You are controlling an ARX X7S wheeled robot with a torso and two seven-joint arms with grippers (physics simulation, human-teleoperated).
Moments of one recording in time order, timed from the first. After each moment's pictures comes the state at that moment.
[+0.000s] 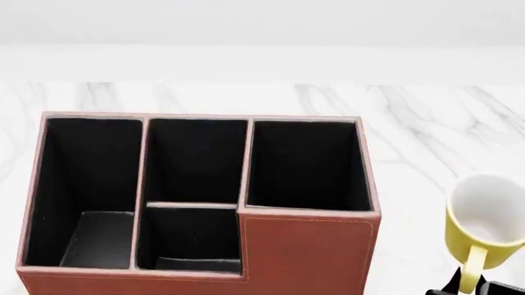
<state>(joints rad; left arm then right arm) 0.48 0.00 -0.36 1.05 0.66 0.00 -1.27 1.02 1.05 -1.93 -0.18 1.24 -0.69 1.14</state>
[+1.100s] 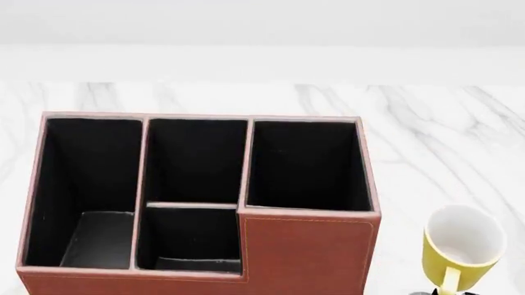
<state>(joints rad) 0.48 0.00 -0.36 1.05 0.65 0.01 -1.27 0.90 0.91 -1.89 0.05 1.41 -0.73 0.93</state>
